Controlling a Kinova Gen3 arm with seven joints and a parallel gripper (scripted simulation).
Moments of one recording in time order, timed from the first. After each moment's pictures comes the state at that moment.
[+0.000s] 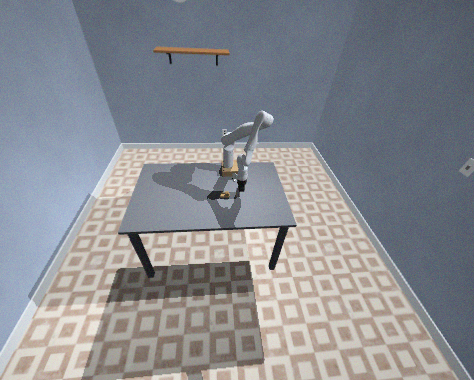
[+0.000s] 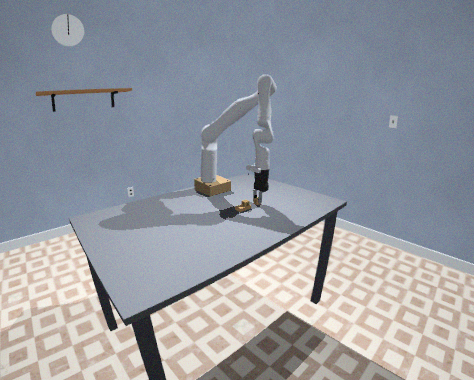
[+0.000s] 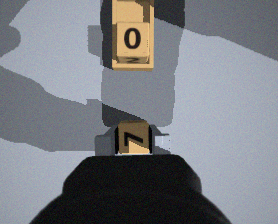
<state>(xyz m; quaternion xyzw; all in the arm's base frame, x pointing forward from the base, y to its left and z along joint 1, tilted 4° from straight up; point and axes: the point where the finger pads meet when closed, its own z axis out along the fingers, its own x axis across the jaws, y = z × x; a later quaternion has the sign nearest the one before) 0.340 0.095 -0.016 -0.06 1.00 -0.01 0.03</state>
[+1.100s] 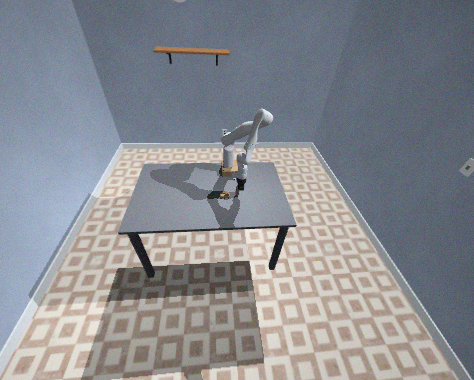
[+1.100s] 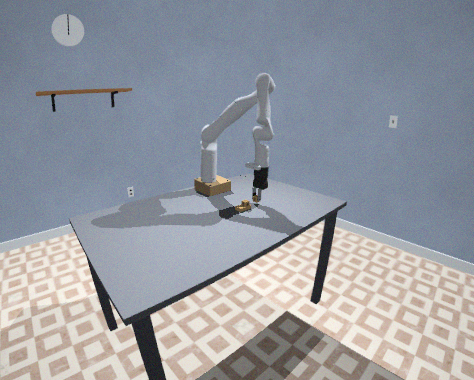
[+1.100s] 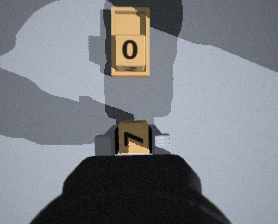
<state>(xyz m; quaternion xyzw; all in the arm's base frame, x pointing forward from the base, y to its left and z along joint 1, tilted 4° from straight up) 0.337 0.090 -0.002 -0.06 1.00 -0.01 0.03</state>
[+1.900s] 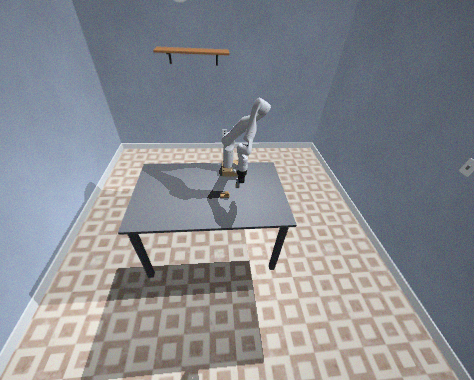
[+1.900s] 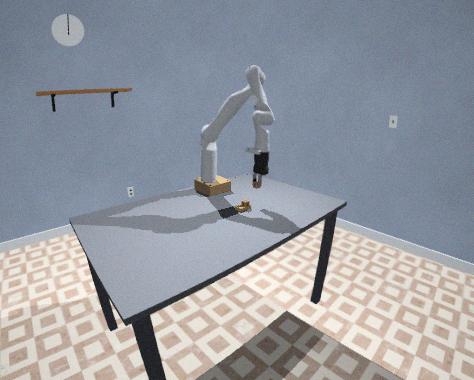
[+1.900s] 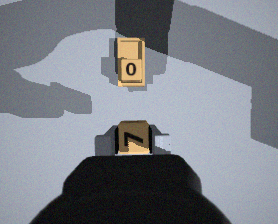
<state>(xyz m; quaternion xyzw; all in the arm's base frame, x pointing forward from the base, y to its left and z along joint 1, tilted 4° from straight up) 0.332 0.089 0.076 -0.05 1.00 -0.01 0.03</state>
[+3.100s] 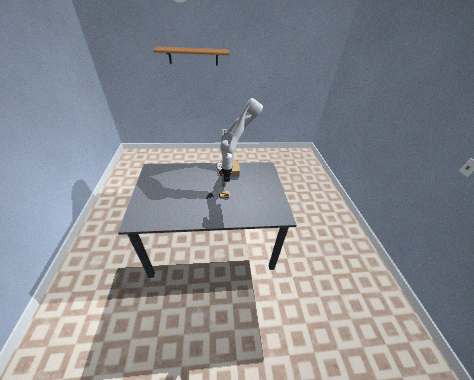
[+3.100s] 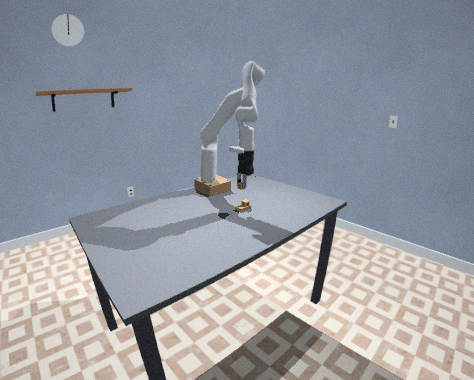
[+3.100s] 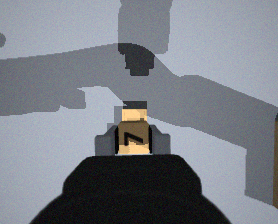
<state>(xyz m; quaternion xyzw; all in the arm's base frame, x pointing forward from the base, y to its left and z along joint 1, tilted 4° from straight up) 0.345 -0.023 0.097 -0.05 1.00 -0.01 0.03</state>
